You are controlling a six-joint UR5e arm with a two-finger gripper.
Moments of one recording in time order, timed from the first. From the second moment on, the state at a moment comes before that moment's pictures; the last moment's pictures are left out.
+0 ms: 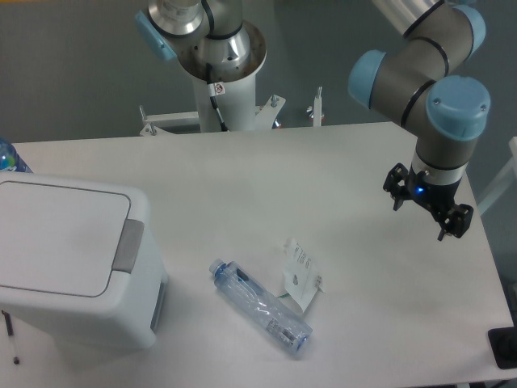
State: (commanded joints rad) arm 2.73 -2.02 -1.45 -1.09 1.59 1.54
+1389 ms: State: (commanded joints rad) arm 2.74 -1.98 -1.56 -0.96 1.28 0.97
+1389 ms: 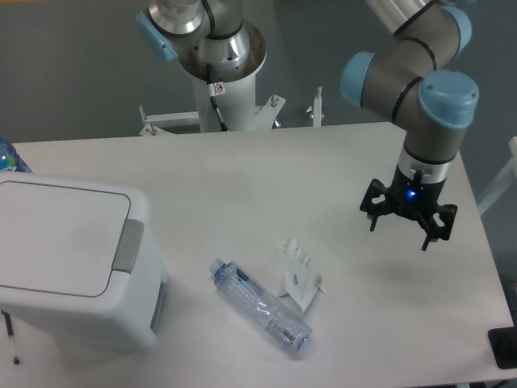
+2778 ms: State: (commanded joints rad) arm 2.42 -2.04 -1.21 -1.48 1.12 0.44
